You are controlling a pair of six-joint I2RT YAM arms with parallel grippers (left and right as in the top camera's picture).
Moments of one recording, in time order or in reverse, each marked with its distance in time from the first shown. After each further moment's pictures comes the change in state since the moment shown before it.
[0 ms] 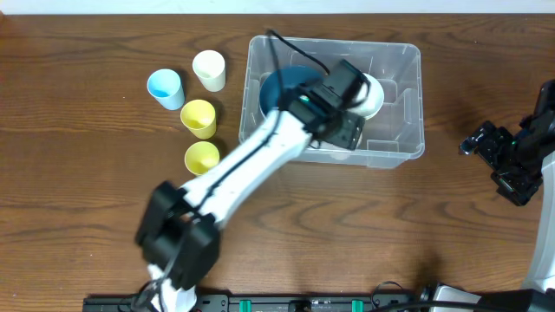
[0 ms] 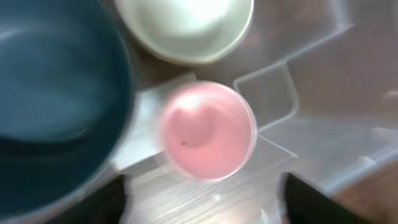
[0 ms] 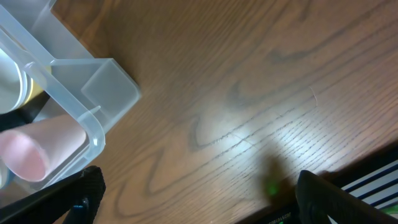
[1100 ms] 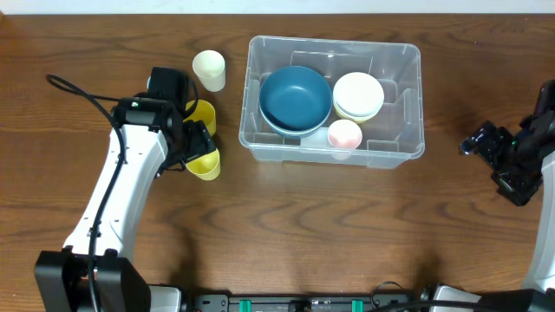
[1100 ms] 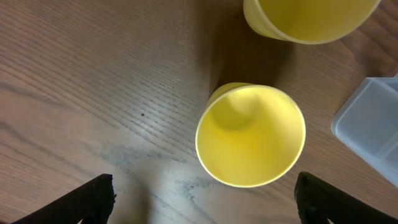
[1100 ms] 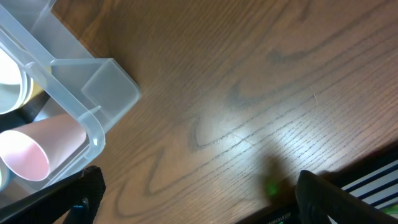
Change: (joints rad) left arm 0.615 -0.352 -0.458 -0.265 -0.160 -0.218; right arm 0.000 0.000 0.000 0.000 0.000 0.000
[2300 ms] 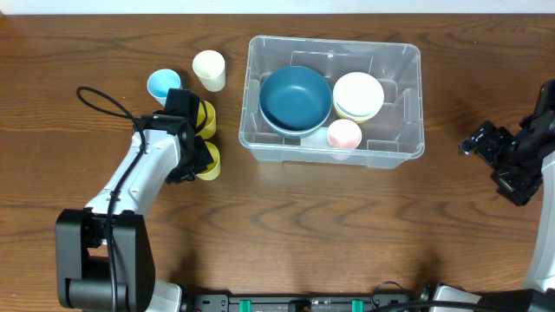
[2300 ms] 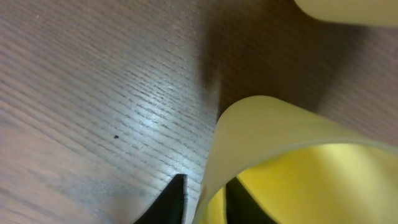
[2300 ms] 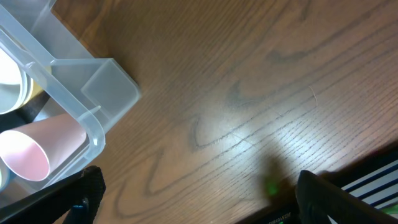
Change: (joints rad) left arm 0.003 0.106 -0.196 0.239 0.001 -0.029; right arm 0.000 0.000 0.000 0.000 0.000 0.000
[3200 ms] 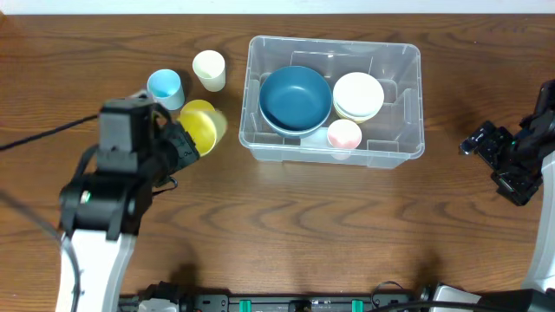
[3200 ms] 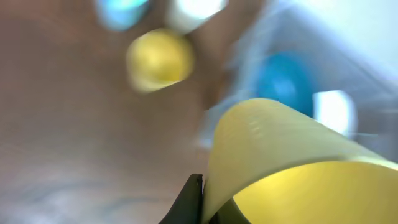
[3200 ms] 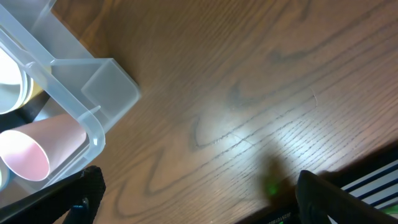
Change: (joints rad) left arm -0.027 -0.594 0.140 -0.061 0.213 -0.024; right arm 0.000 0.000 0.000 0.000 0.000 0.000
